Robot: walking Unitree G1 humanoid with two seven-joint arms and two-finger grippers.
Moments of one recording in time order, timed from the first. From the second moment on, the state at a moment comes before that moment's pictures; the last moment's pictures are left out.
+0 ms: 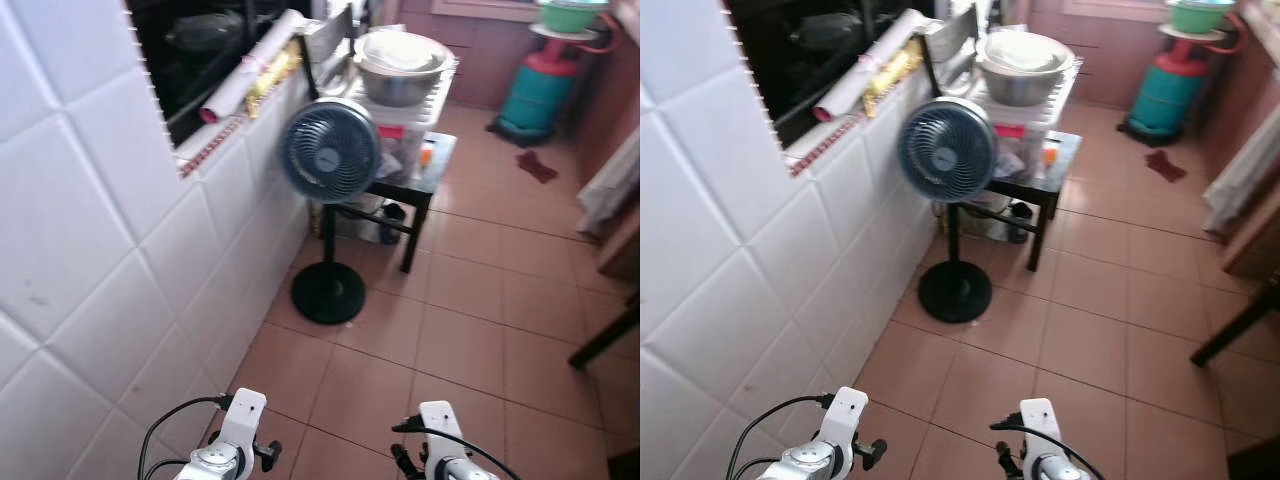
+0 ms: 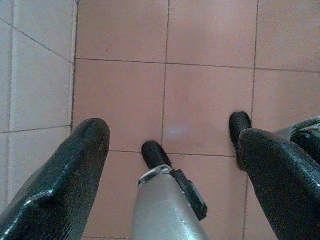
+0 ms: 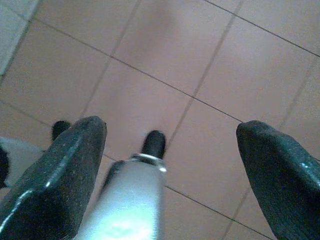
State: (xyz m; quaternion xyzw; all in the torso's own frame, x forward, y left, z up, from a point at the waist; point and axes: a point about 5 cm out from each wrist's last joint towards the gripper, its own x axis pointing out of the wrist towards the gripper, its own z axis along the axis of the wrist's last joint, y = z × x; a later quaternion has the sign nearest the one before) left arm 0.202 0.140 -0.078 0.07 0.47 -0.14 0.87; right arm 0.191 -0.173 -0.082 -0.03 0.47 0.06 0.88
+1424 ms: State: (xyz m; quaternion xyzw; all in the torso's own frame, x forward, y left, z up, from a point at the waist) left arm 0.195 0.190 -0.078 0.11 0.46 -0.04 0.88; right arm 0.217 -0.116 -0.069 -0.03 0.44 0.13 0.89
